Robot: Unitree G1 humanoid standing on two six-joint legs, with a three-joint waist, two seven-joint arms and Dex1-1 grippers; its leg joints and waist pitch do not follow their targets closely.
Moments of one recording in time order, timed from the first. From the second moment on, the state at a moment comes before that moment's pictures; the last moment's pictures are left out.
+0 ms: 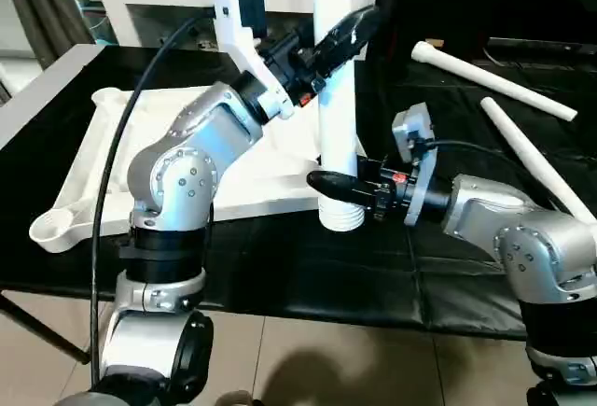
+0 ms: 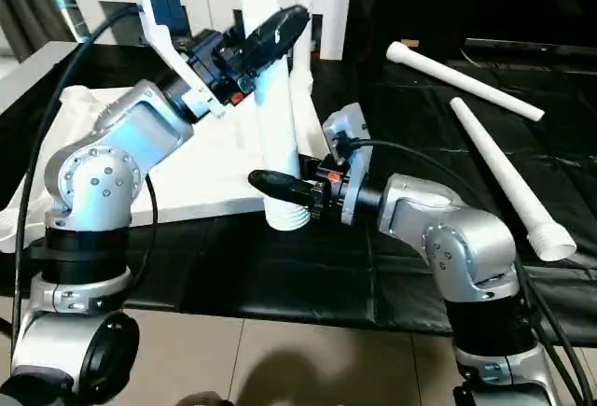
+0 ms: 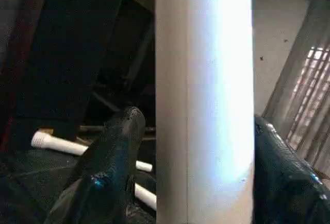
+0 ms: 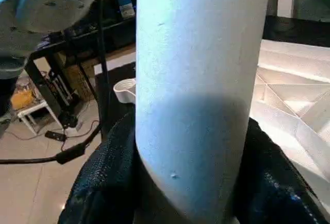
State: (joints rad) left arm -0.79 0.05 0.11 -0.03 -0.72 0.67 -0.41; right arm -0.48 -0.37 0.07 -0.17 0.62 0.80 0.75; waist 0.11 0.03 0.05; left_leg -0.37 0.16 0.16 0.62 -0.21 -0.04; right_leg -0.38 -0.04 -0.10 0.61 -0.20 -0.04
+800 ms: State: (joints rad) left arm -0.88 0.18 0.05 0.02 -0.69 0.70 -0.54; right arm -0.55 -0.39 0.07 -0.13 0.62 0.78 0.79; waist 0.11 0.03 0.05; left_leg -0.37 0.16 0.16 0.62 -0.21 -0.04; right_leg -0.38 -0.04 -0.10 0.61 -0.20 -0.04
